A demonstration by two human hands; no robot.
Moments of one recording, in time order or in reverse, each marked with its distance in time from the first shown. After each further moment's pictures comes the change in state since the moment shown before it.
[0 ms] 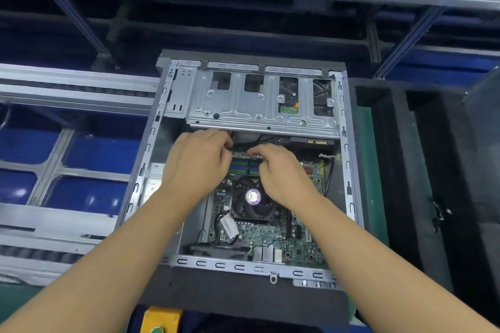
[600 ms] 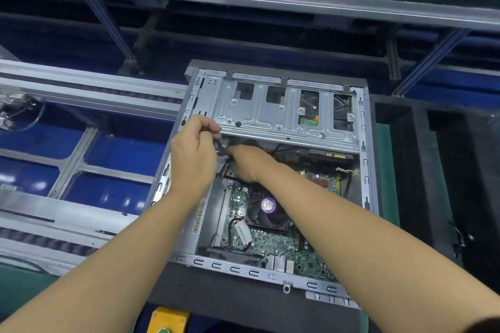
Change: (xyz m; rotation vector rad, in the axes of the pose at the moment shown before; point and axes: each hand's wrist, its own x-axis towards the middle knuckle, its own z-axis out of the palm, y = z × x) left_hand -0.003 -0.015 -0.009 -0.780 0.414 -0.461; right_hand 0.089 -0.053 0.038 -0.359 -0.404 -0.097
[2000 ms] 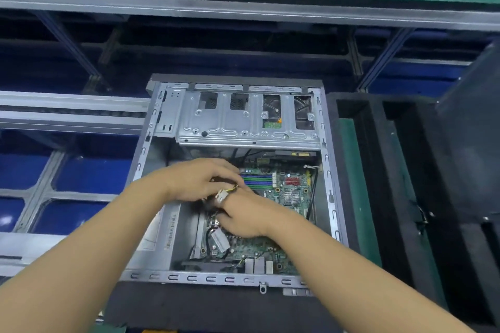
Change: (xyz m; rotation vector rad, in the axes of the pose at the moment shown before) left_hand 0.028 0.008 0.017 0.556 -1.321 0.348; right_hand -0.099 0.016 0.028 0.100 0.028 -0.185
